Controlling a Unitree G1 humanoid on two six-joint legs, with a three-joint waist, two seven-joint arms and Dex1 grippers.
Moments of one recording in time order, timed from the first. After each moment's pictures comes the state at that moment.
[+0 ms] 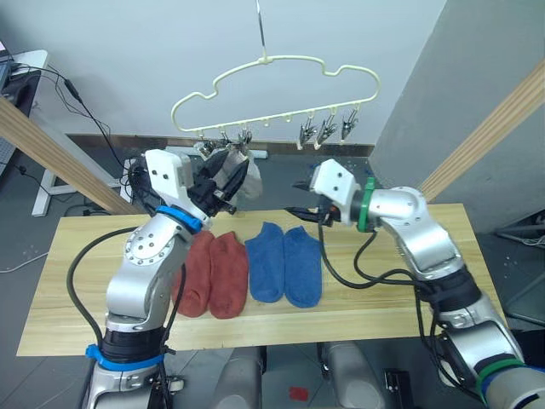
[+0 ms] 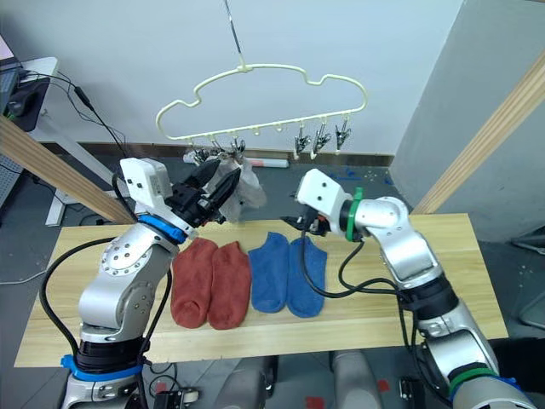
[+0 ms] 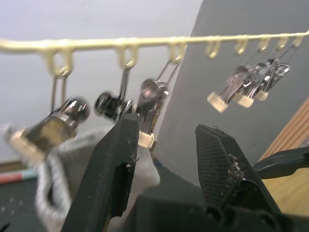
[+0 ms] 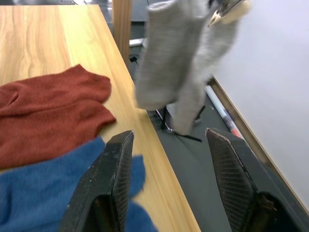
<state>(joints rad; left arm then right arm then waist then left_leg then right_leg) -0.33 0.36 0.05 -0.35 -0.33 0.32 -0.36 -0.67 -0.44 0.24 -0.17 0.06 0.49 0.87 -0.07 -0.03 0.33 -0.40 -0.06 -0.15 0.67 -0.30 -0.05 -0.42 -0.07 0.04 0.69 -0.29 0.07</state>
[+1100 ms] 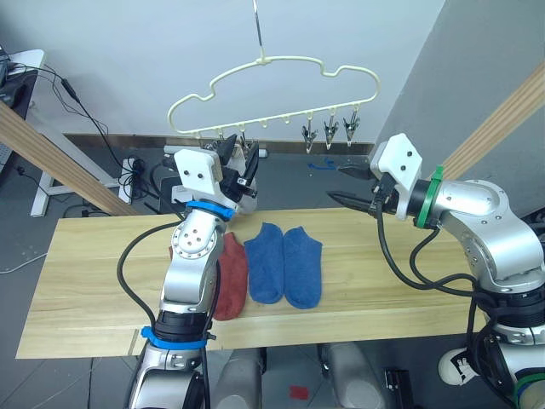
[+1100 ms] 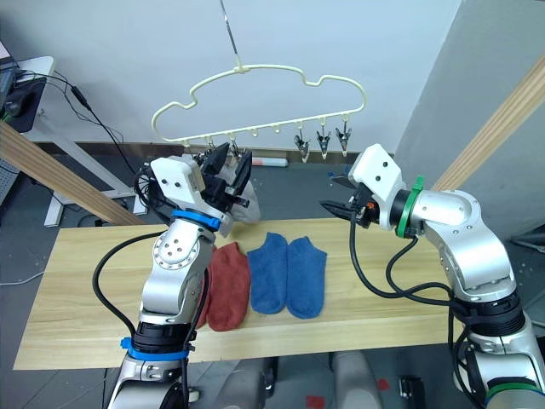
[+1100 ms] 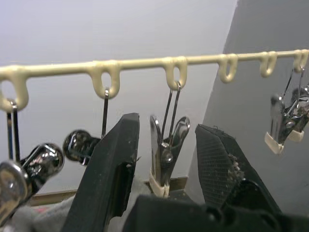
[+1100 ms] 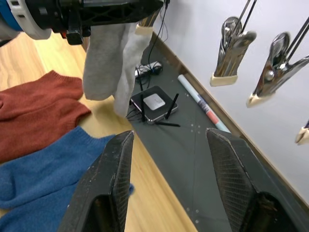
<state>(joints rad) -0.44 0.17 0.01 -0.13 -0.09 0.08 -0.19 -0.61 -0.61 0.07 -0.38 0.28 0.68 0.83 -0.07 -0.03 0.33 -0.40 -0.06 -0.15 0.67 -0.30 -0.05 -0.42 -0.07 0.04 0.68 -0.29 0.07</state>
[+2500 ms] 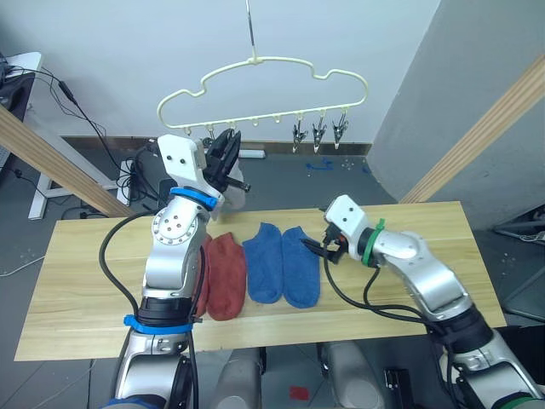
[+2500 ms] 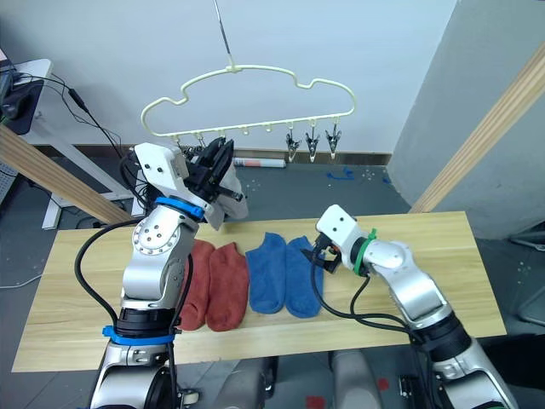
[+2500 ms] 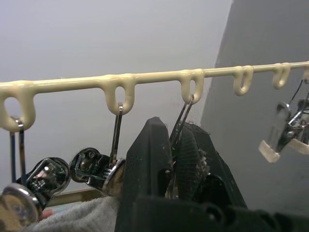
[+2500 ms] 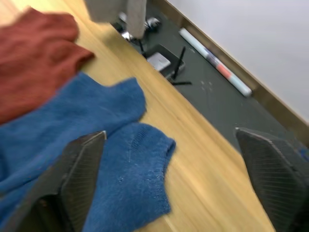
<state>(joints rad) -0.51 0.27 0.08 -0.06 -0.18 0.11 -0.31 -0.44 -0.39 0.35 -0.12 0.05 0.50 0.55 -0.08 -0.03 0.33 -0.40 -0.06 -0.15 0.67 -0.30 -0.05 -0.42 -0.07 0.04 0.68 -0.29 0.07</state>
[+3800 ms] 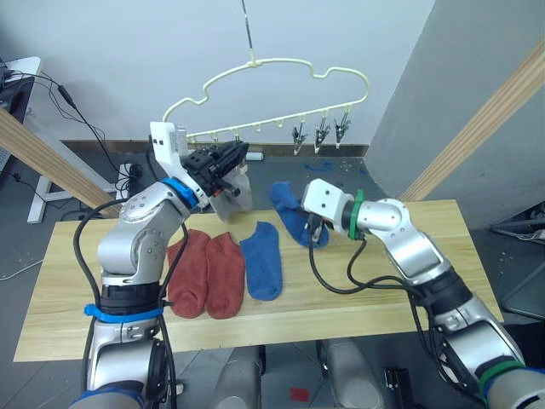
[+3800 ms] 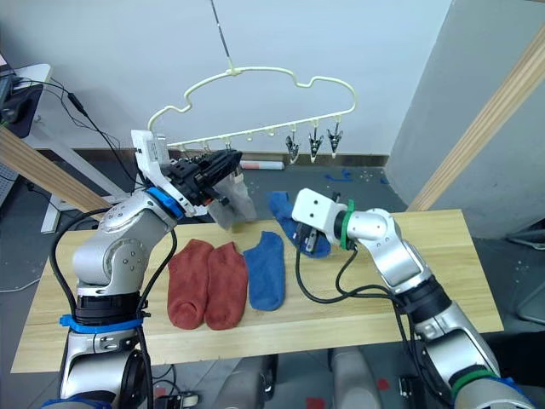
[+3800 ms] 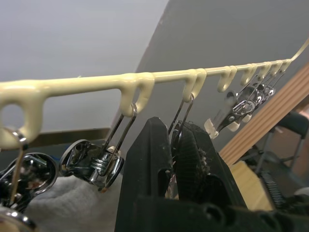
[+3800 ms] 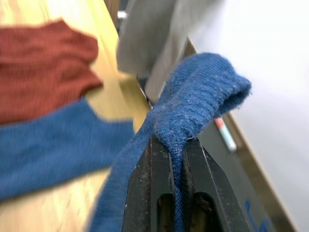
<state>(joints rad) -0.59 0.42 0.18 -0.08 -0.58 0.58 -0.54 -0.72 -0.37 0.39 0.07 -0.09 0.23 0.79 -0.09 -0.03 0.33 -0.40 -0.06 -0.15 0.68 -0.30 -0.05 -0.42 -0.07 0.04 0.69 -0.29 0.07</state>
